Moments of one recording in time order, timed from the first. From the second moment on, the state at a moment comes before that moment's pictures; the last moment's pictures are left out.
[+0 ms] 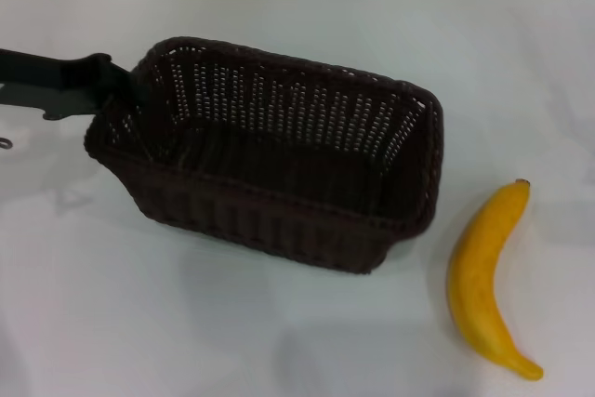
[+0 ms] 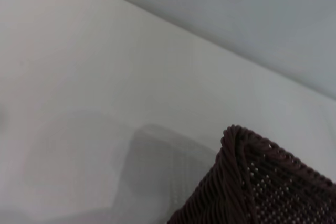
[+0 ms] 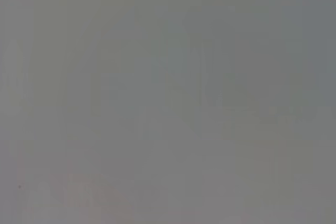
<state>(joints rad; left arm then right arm) -0.57 -2.00 0.91 1.11 2.30 1.45 -2.85 0.36 2.00 2.28 0.20 -0.57 1.18 -2.71</state>
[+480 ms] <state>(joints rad) -0.58 -1.96 0.91 1.05 2.30 1.55 -2.79 0.36 2.00 2.28 0.20 -0.57 1.19 -2.71</state>
